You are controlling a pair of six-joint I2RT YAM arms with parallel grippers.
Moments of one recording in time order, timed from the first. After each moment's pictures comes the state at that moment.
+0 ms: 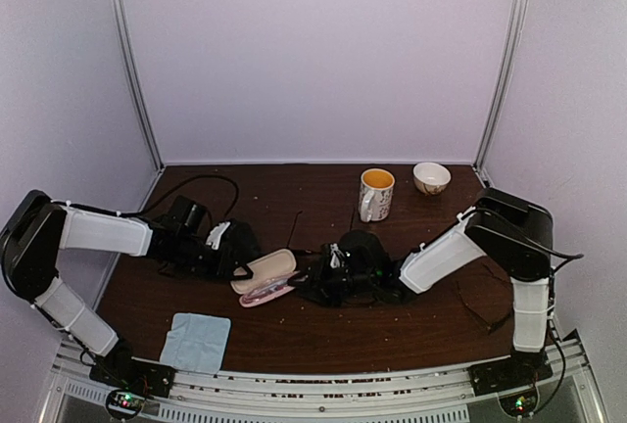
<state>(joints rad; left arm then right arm) -0.48 1.52 0.69 -0.15 0.53 -0.32 0.97 2.03 0.93 0.65 -0.35 1.44</state>
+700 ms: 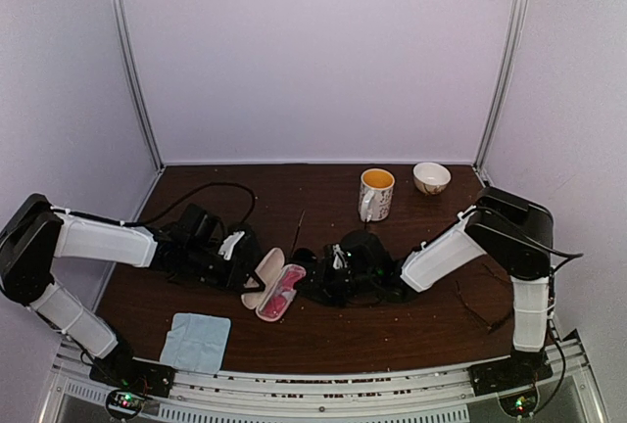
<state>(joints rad) -0.61 1.49 0.66 -0.10 0.53 -0.38 0.95 2.03 0.92 0.60 -0.35 1.38</state>
